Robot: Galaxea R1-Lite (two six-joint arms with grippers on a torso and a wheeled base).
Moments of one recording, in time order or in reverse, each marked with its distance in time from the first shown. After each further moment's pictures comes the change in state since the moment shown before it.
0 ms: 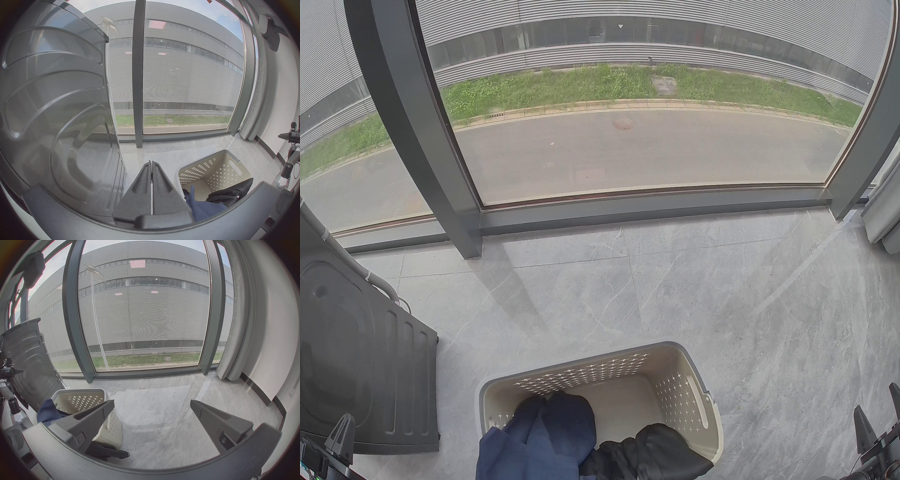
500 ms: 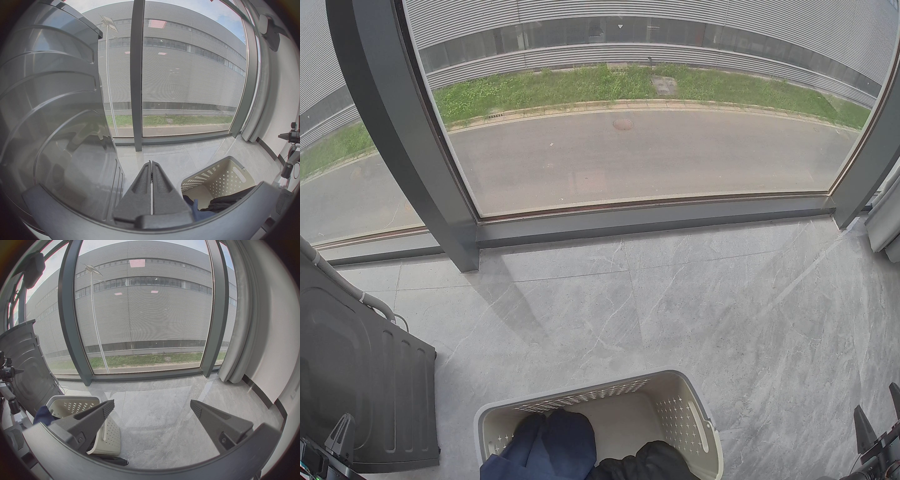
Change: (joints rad) left arm 0.000 0.000 0.000 0.000 0.000 0.000; right arm 0.000 0.000 0.000 0.000 0.000 0.000
